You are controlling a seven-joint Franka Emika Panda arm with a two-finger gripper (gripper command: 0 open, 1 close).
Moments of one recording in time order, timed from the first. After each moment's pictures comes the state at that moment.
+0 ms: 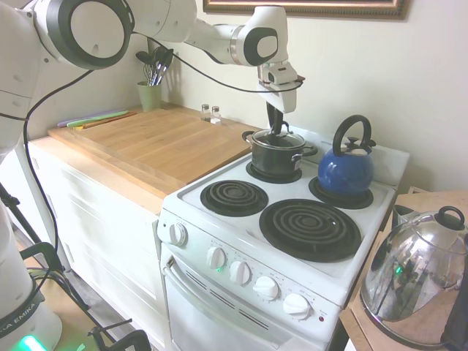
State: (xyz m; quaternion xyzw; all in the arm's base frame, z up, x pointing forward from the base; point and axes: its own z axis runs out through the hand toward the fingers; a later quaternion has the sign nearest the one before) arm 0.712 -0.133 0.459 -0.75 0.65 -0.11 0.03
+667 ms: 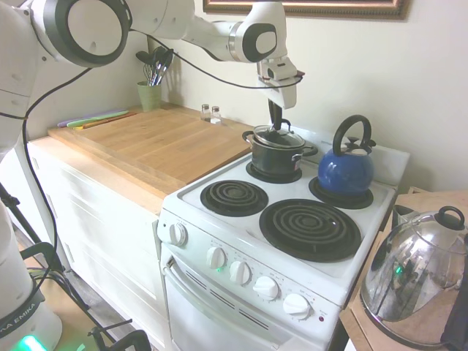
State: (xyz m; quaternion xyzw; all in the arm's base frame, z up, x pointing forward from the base) arm 0.709 -0.129 0.482 -0.75 0.65 -0.13 0.03
